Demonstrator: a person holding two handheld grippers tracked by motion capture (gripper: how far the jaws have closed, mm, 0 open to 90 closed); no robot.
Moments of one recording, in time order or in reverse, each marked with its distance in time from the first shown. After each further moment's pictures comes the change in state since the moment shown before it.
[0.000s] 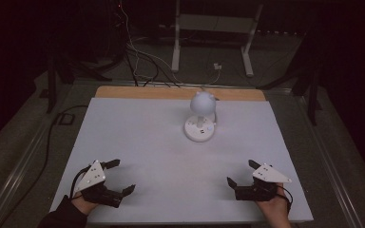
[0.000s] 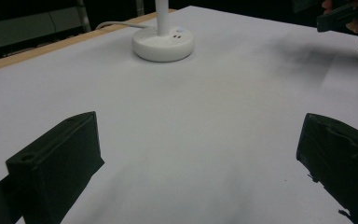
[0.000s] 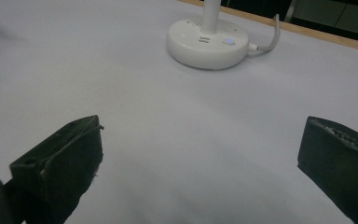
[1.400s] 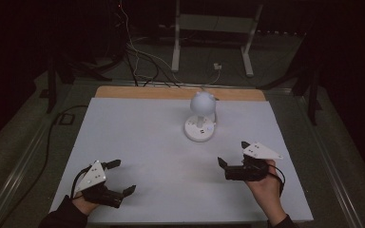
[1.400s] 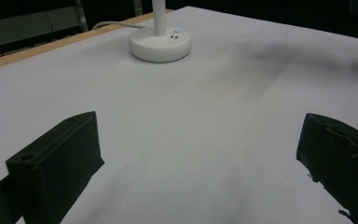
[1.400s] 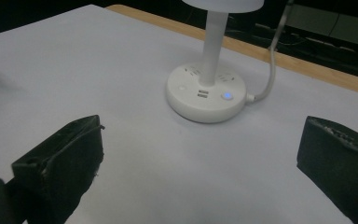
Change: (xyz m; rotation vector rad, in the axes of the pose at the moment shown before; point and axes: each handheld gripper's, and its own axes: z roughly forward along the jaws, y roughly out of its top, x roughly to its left) left arm -0.001 0.000 0.001 0.000 -0.011 -0.006; right arm 0.008 0.073 0.018 0.004 -0.025 0.016
